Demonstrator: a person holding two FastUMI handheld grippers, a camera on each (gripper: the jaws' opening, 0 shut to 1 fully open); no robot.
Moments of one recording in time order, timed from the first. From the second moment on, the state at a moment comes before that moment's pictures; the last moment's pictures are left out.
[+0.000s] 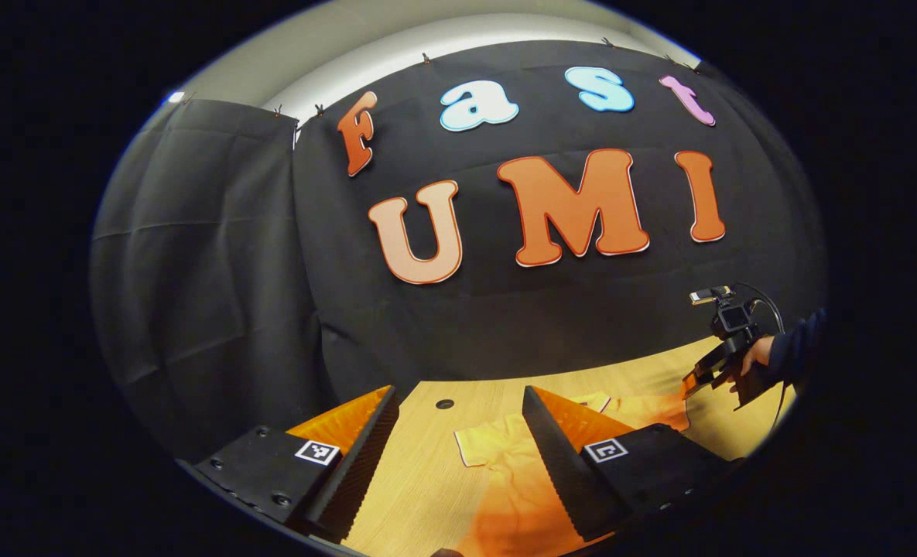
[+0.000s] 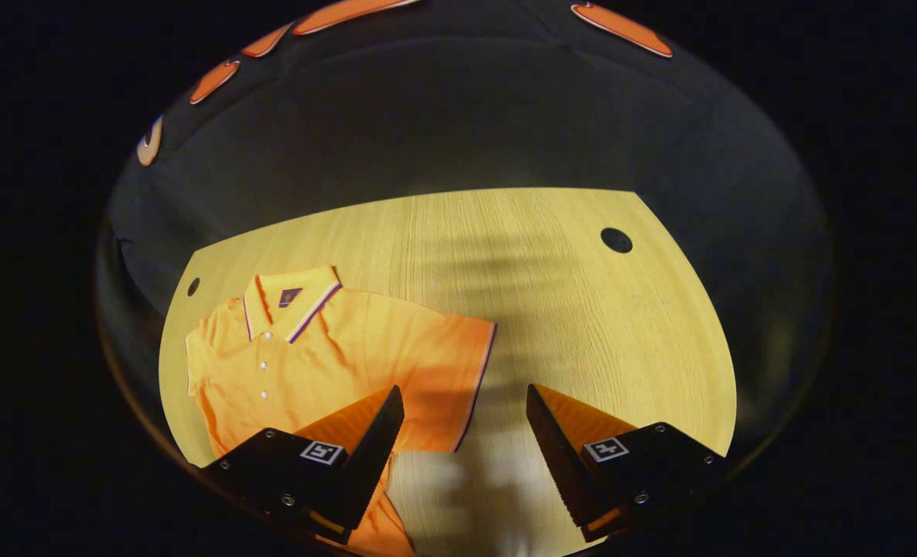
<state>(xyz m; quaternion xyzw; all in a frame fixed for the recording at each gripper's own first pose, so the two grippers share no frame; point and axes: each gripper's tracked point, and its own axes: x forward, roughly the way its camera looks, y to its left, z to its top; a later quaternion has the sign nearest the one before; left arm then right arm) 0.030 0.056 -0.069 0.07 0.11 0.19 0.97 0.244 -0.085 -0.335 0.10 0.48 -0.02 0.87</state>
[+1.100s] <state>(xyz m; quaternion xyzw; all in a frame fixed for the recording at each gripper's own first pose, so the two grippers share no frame) 0.029 0.028 -0.078 0.08 0.15 0.20 0.96 0.269 -0.050 -0.403 0.11 0.59 0.06 0.80</state>
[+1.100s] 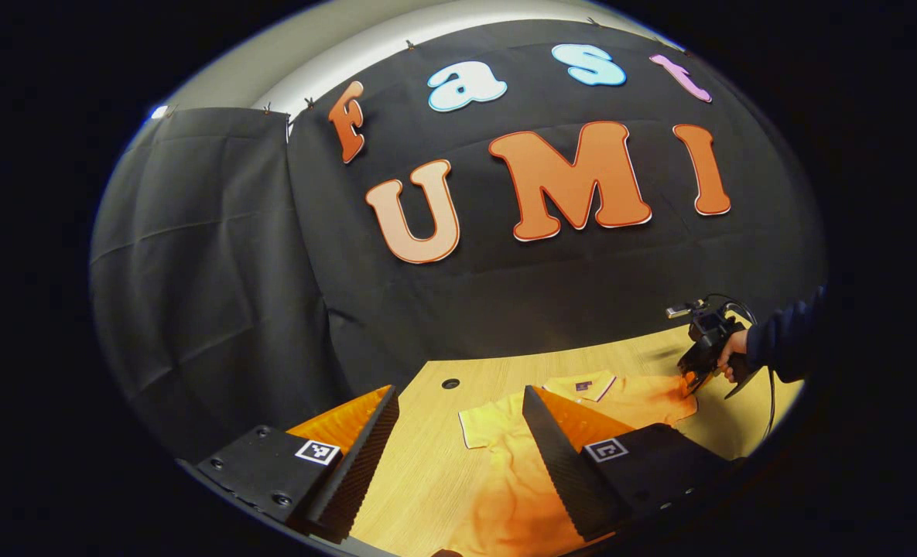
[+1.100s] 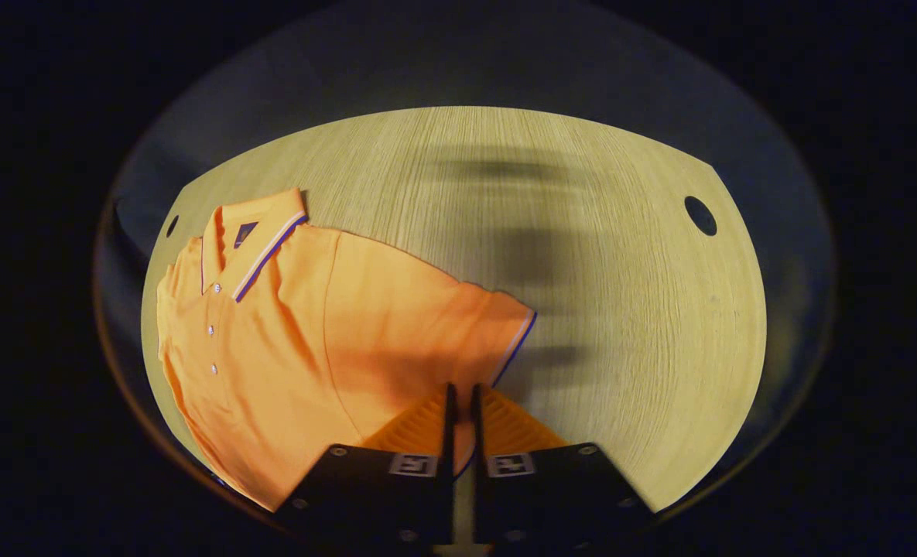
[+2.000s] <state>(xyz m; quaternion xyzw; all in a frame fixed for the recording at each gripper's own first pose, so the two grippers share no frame) 0.031 0.048 -0.087 0.04 0.14 0.18 0.97 0.276 0.066 -0.292 0.19 0.51 0.18 0.82</state>
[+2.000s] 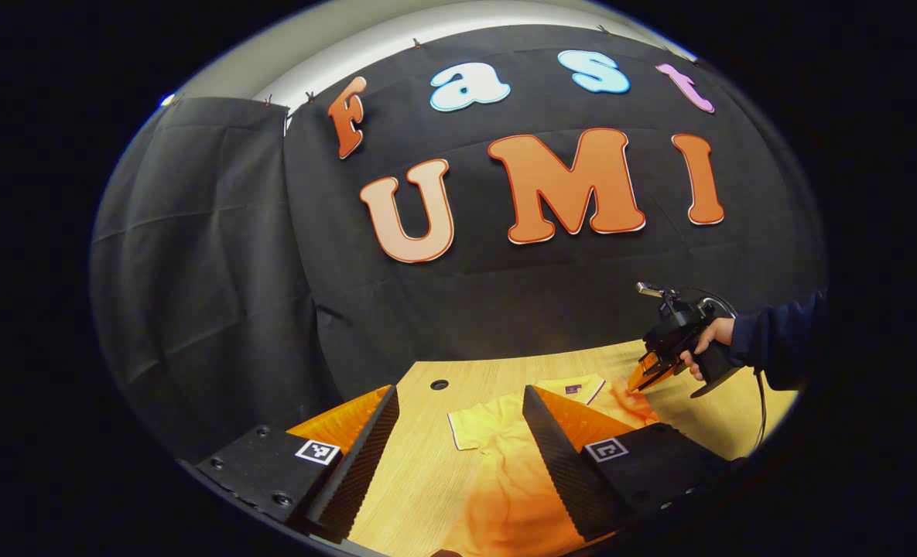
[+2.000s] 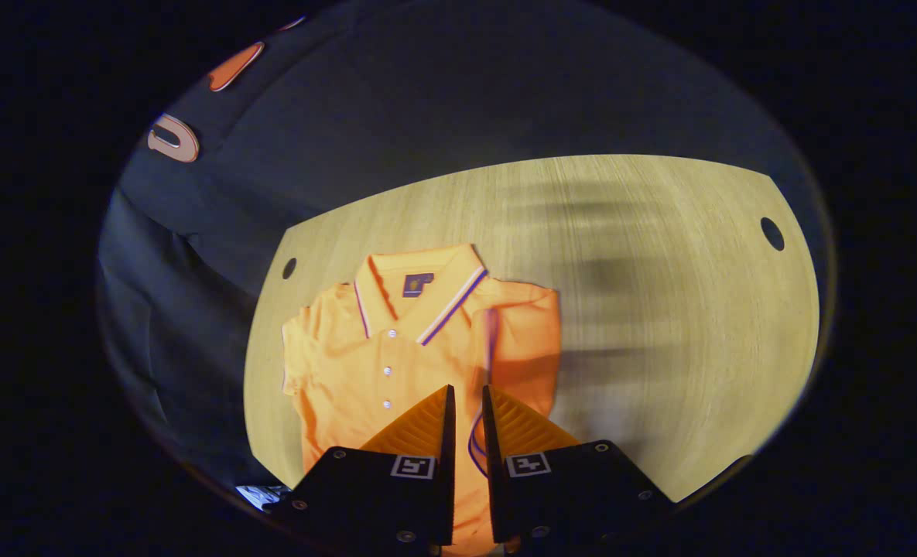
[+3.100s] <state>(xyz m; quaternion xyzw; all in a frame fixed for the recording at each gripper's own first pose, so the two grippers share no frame) 0.218 0.209 -0.333 -0.13 0.39 0.03 0.91 0.136 0.006 -0.206 0.14 0.35 -0.04 0.93</state>
